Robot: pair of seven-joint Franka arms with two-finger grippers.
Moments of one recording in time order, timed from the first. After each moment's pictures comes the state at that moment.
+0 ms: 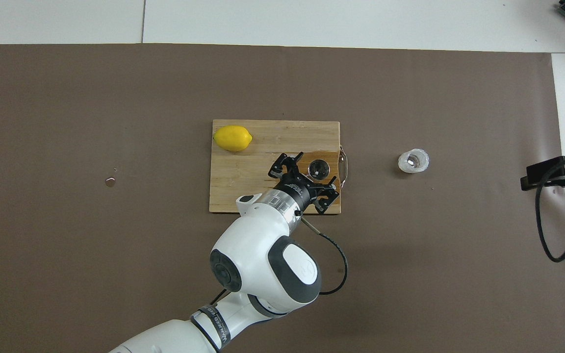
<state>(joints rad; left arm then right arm) -0.52 0.46 -0.47 -1.85 -1.37 3.42 -1.81 -0.01 -0.05 -0.06 -1.65 0.02 1.49 0.01</state>
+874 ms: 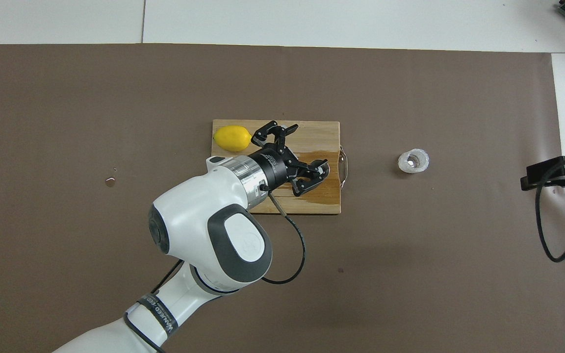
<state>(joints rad) -0.32 0.27 -0.45 -1.90 -1.25 2.97 -1.68 -0.01 -0.05 -0.06 -1.65 0.02 1.49 0.01</state>
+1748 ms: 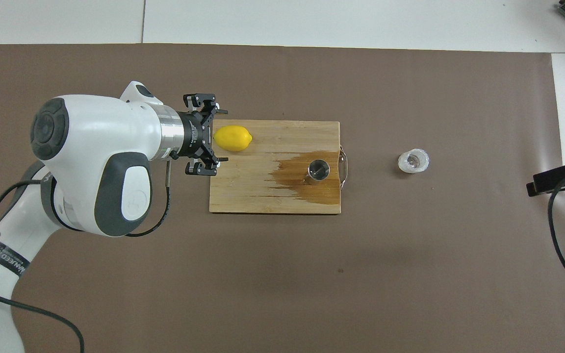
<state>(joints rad) 0.00 0.18 -0.44 -1.86 -0.34 2.37 -1.62 -0.02 -0.06 -0.07 -1.64 0.02 1.48 -0.18</state>
